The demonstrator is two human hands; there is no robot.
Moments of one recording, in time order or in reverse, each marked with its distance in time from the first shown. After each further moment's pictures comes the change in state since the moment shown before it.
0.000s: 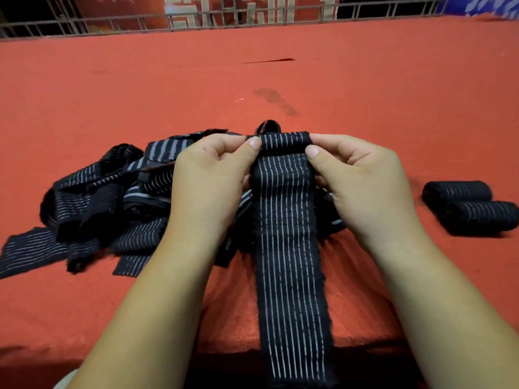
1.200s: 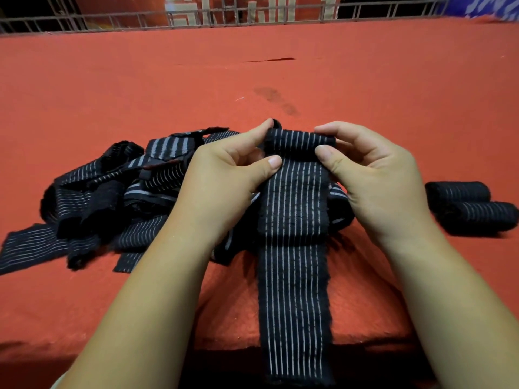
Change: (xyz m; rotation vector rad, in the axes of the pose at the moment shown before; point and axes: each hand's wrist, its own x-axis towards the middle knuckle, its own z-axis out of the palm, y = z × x) left_hand 0.003 -0.001 -0.003 0.066 -0.236 0.072; right_hand 0.009 0.012 -0.016 0.050 -0.072 -0.194
